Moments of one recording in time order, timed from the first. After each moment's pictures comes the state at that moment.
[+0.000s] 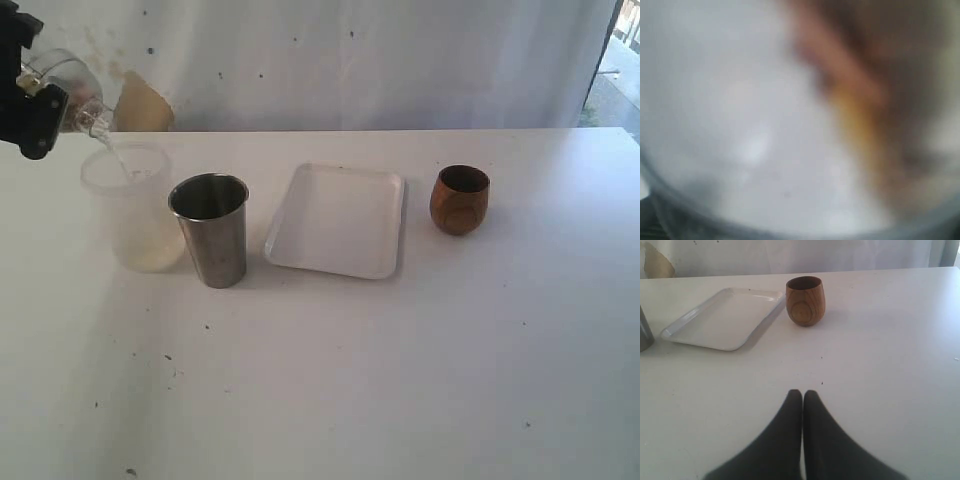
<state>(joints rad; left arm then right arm) 0.01 1.80 -1.11 0.11 -0.46 1.99 0.08 0.01 0.00 -0.03 0.34 0.15</state>
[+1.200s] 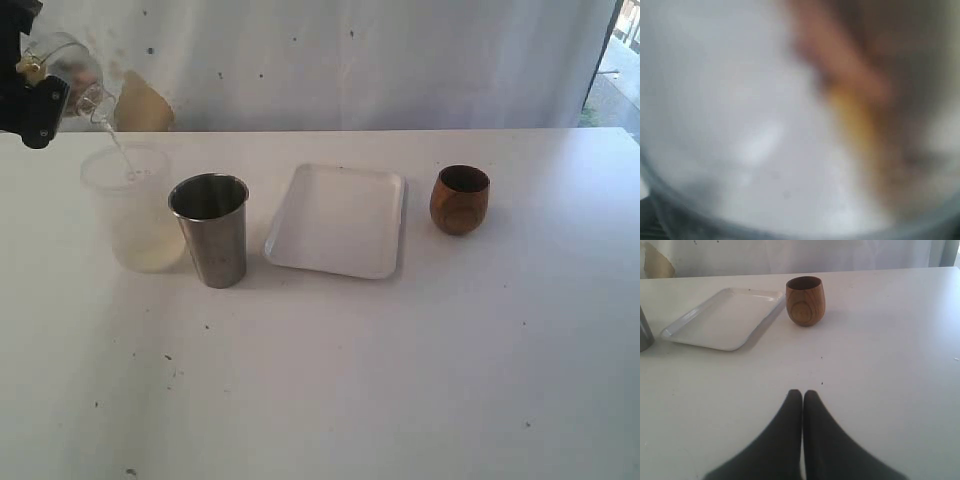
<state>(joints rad) 0.01 1.80 -1.11 0.12 -0.55 2.00 0.08 0.01 0.00 -0.03 0.34 0.15</state>
